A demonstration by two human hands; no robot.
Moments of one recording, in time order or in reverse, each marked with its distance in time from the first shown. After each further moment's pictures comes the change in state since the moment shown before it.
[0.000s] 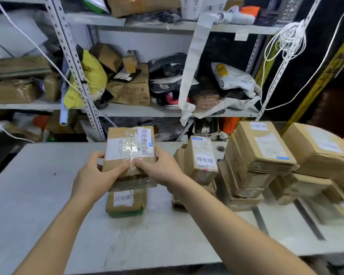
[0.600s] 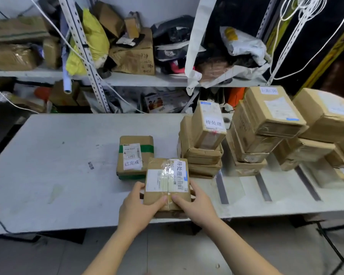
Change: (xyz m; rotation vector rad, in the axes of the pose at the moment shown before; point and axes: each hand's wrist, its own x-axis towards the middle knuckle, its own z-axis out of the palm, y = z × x) left_hand -0.116 -0.123 0.092 0.032 -0.273 0.003; right_hand -0.136 0.169 0.035 0.049 0.090 0.228
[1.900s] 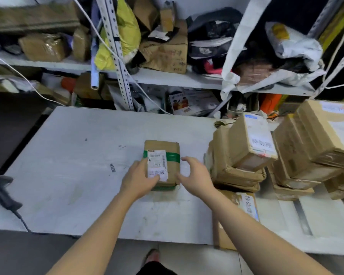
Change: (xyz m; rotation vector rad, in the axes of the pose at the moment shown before) left_hand 0.152 -0.030 -0.066 0.254 -0.018 -0.041; right_hand 0.145 -0.077 0.062 -0.516 -0.020 -0.255
